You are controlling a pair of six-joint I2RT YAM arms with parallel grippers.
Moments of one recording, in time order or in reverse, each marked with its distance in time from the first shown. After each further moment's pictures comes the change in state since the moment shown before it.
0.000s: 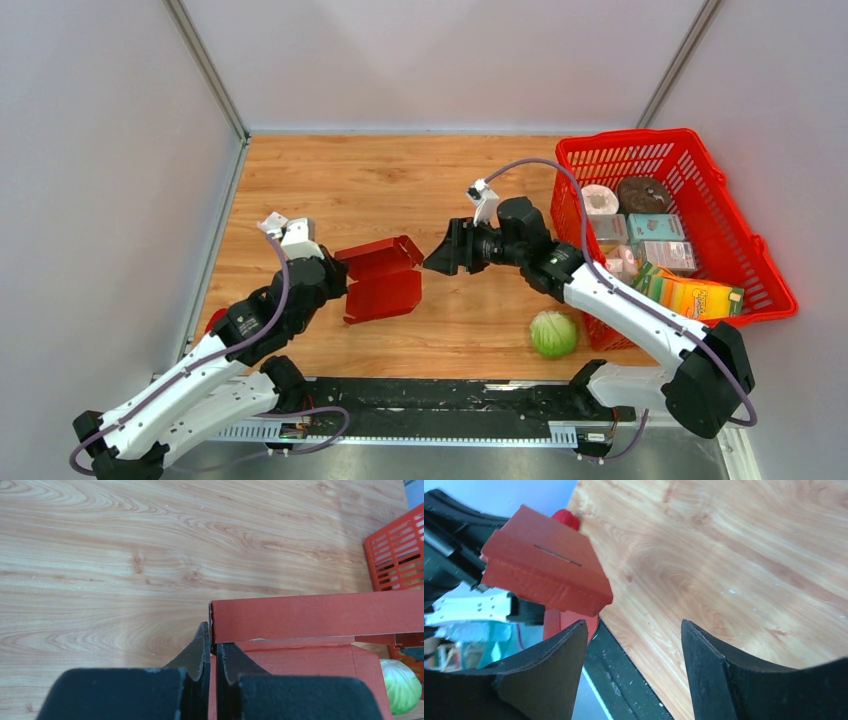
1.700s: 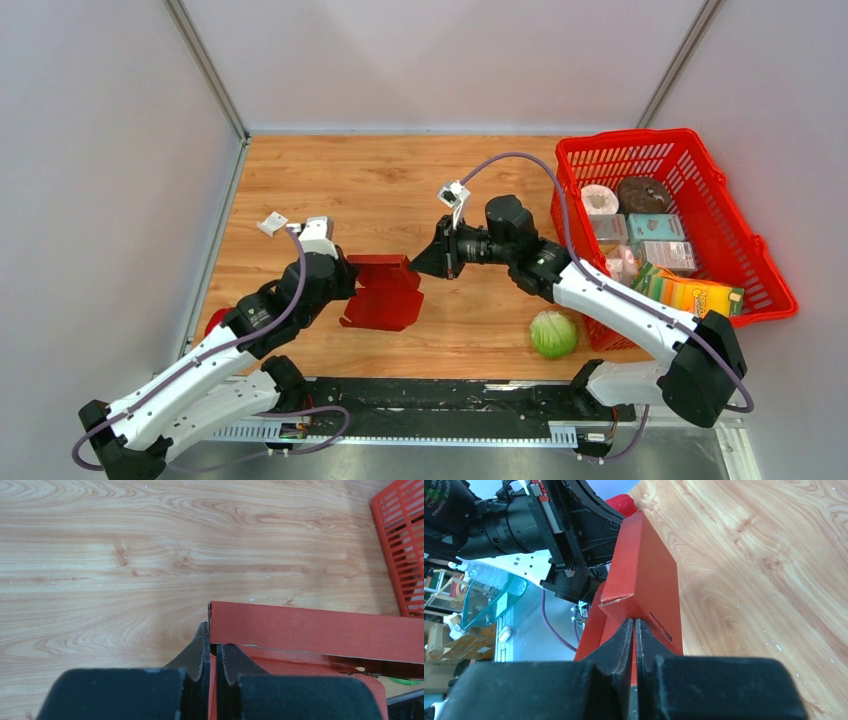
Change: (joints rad) left arm 0.005 0.066 0.000 0.030 0.122 0.075; right arm 0.060 0.053 0.023 0.208 -0.241 -0.117
